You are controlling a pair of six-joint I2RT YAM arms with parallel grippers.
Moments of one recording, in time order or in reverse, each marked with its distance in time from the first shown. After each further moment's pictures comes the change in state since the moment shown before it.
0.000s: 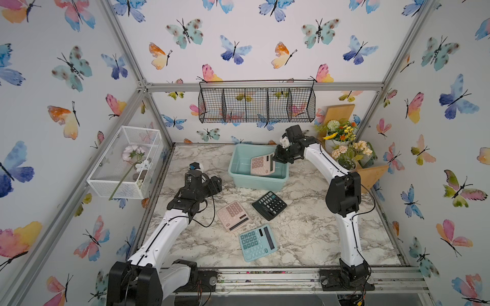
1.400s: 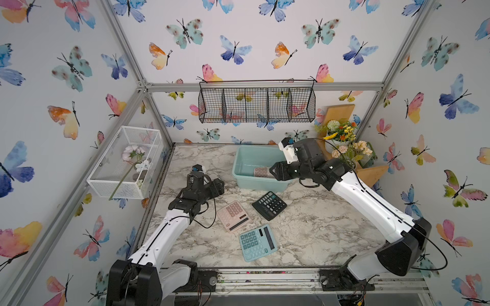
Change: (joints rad) left arm -0.055 0.015 -0.019 -0.051 0.021 0.002; right arm 0.257 -0.840 -0.695 0.145 0.286 -0.206
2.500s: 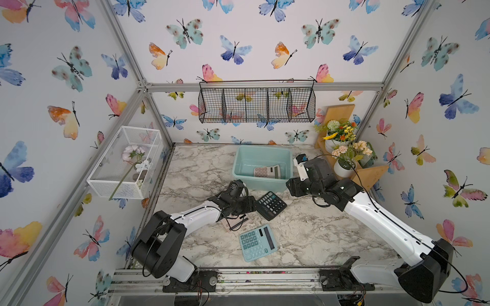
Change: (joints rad) left arm -0.359 0.380 0.036 0.152 0.153 -0.222; right arm -0.010 -0.185 -0.280 0.050 0.172 -0.037
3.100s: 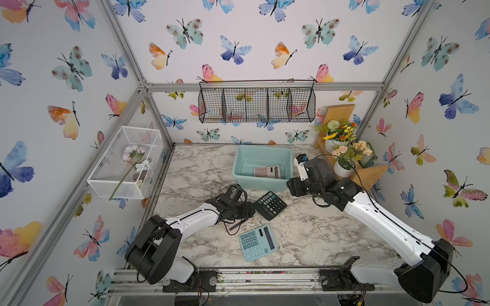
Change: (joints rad) left arm -0.014 -0.072 -0.042 -0.162 -0.075 0.085; right arm 0.000 0.000 0.000 0.000 0.015 0.000
